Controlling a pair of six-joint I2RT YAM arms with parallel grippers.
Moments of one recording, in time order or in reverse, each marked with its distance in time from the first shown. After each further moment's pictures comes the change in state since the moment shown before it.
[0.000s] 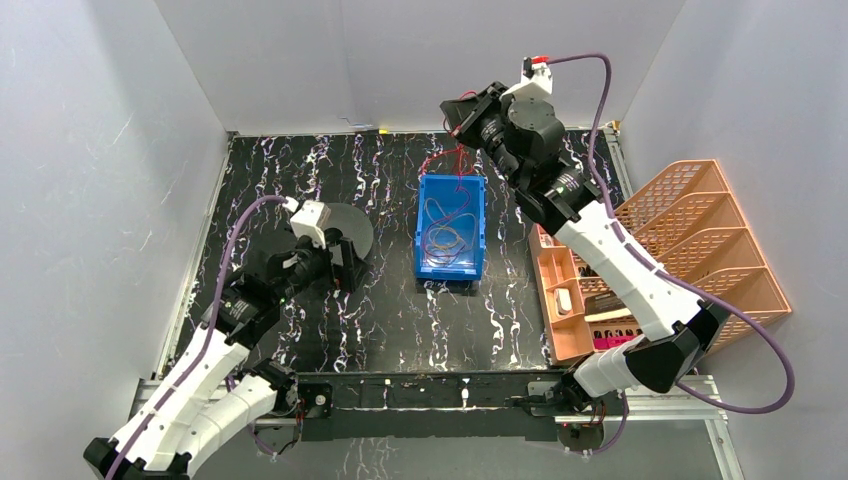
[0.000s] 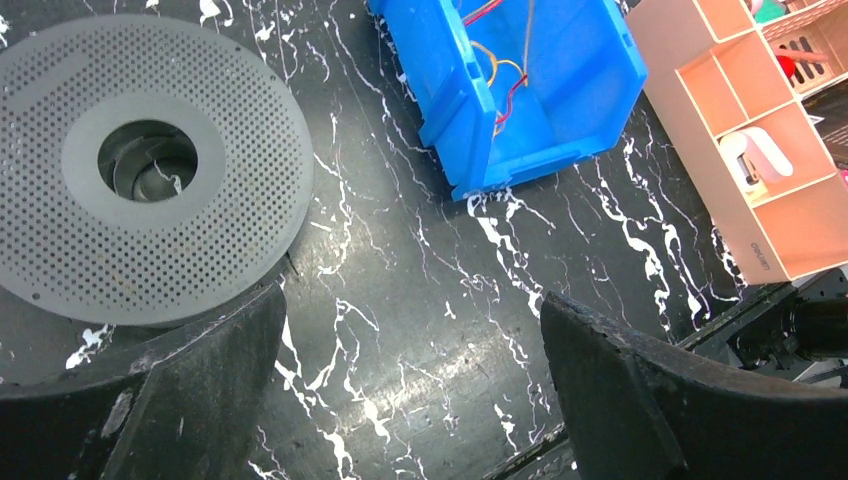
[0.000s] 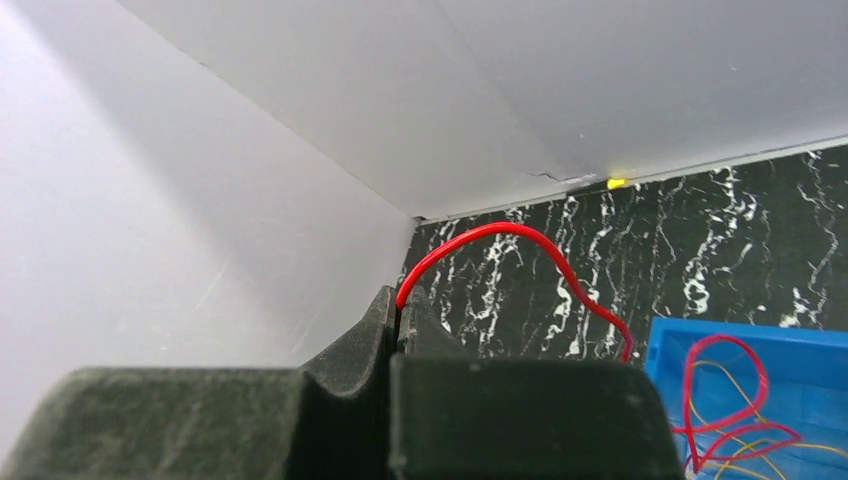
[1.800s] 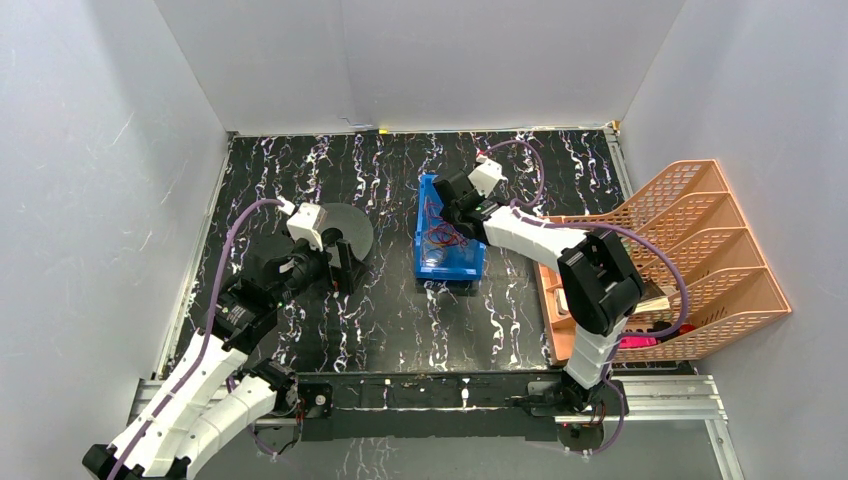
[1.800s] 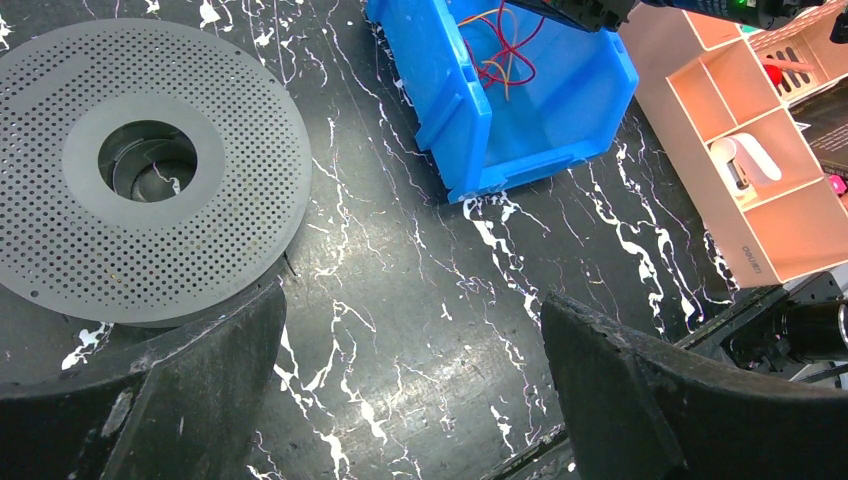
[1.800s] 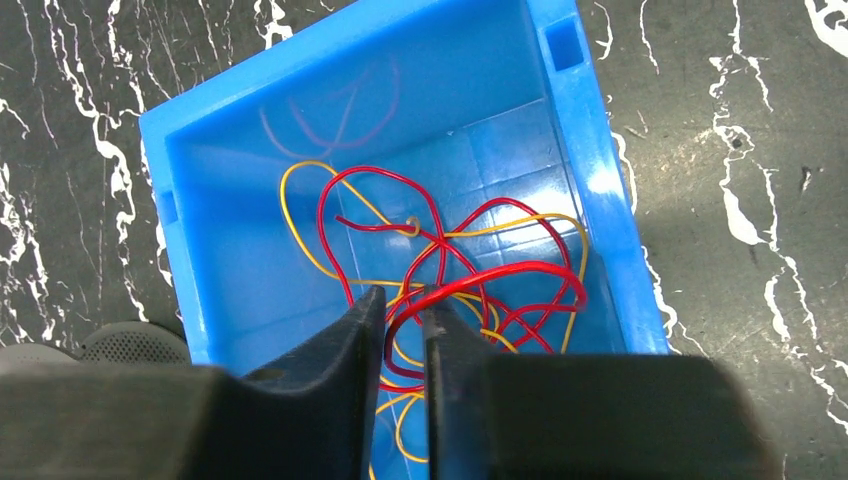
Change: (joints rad) left arm 0.000 -0.018 -0.005 0.006 0.003 -0.008; right arm 0.000 0.386 -0.319 -0.105 0.249 0.208
